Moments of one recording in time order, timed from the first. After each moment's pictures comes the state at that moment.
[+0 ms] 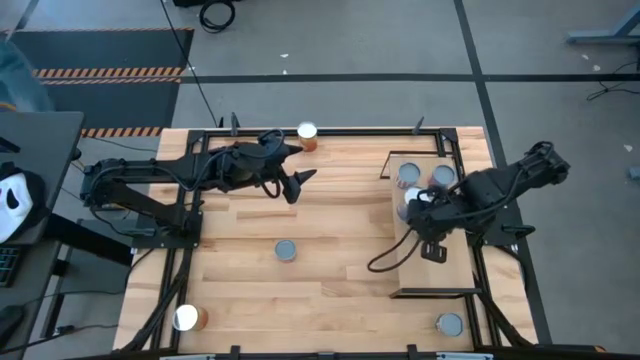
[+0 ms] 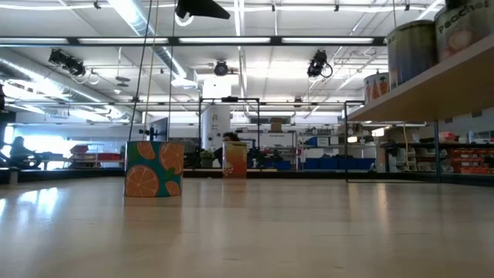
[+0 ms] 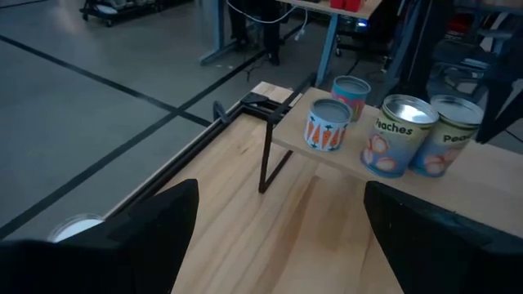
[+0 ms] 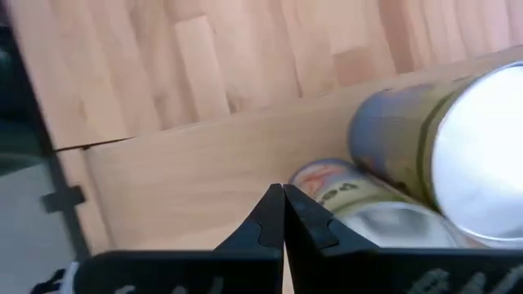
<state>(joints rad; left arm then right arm) 0.03 1.31 1.27 -0.31 -0.41 -0.24 0.45 1.29 1.45 -1.52 0.12 0.70</state>
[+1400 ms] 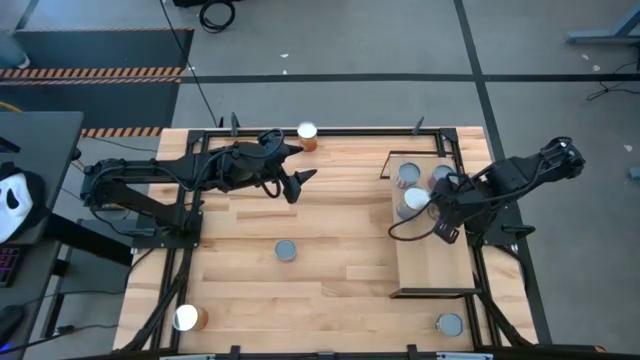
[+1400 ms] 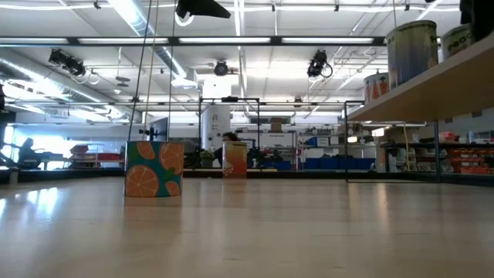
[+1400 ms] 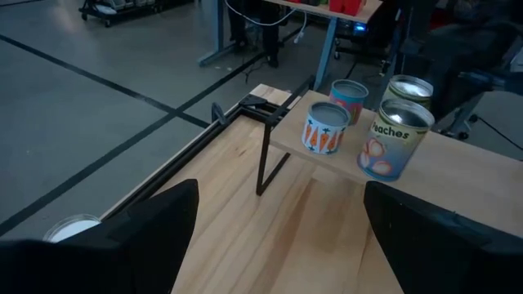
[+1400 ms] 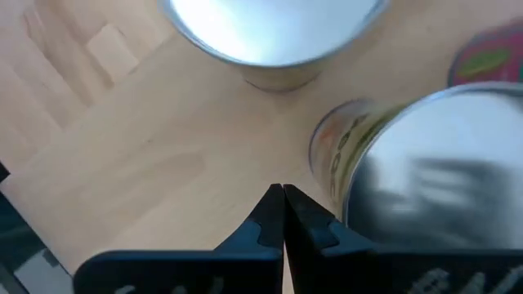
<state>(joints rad) 0.03 1.31 1.27 -0.30 -0.41 -0.25 0.43 0.99 1.20 -1.57 0.13 1.10</state>
